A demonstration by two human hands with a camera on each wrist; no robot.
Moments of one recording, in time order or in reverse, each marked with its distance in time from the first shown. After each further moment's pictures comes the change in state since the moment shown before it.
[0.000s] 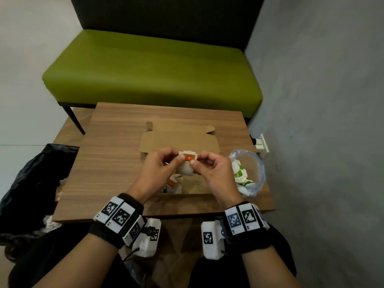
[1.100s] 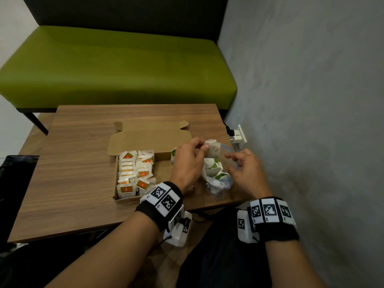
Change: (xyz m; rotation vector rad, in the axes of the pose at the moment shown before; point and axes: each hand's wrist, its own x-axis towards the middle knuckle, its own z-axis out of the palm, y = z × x) left_hand 0.039 0.025 0.134 0.152 -0.017 0.048; right_hand -0.001 0.019 -0.149 -0.862 0.156 0.051
